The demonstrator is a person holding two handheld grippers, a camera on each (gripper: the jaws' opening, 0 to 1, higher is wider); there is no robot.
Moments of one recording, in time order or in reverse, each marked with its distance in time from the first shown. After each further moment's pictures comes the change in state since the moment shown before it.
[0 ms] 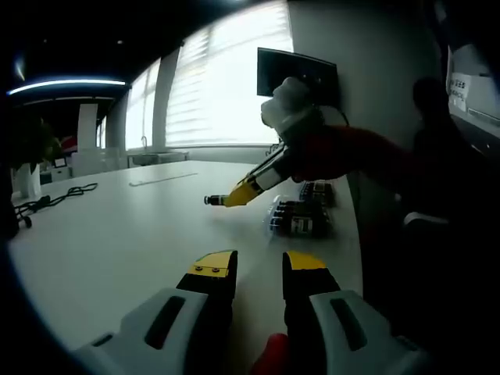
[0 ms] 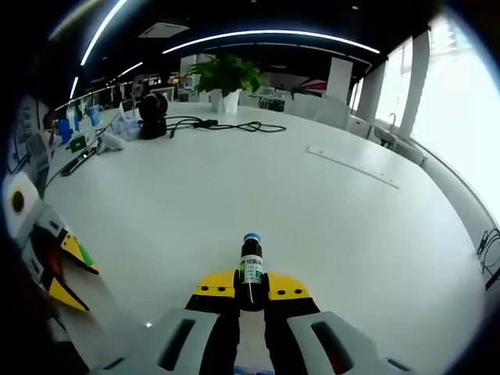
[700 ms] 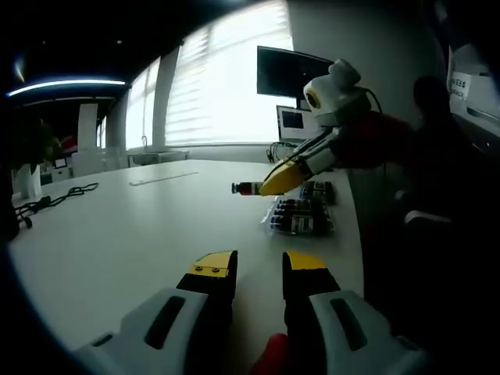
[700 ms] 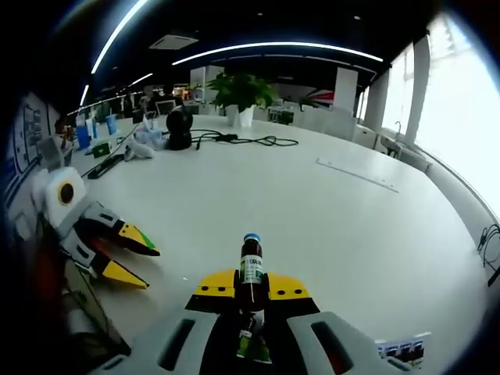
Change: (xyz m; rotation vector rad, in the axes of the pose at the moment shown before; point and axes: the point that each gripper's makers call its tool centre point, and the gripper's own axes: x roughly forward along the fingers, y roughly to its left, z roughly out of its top) left arm 0.000 0.000 -0.002 0.006 0.009 0.003; right arm -0.062 0.037 -0.011 0.004 -0.059 0.060
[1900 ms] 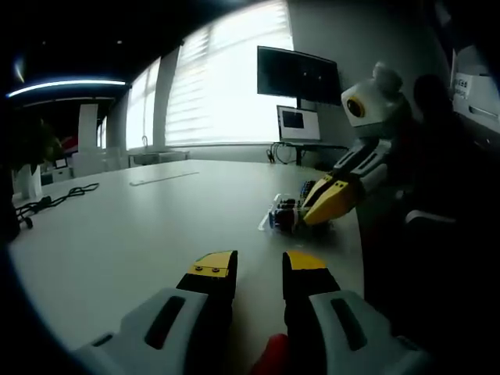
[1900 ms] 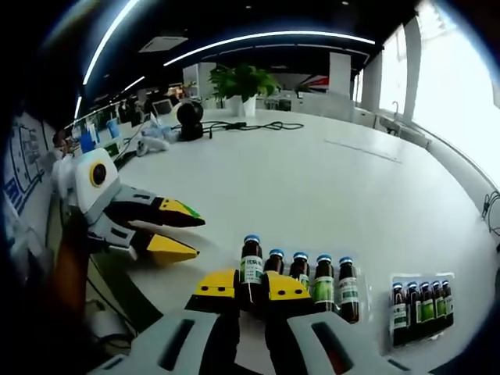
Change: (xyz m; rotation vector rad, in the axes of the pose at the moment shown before) left arm 0.000 0.000 -0.001 0.001 0.000 0.004; right arm -0.023 0.045 -0.032 0.110 0.048 0.024
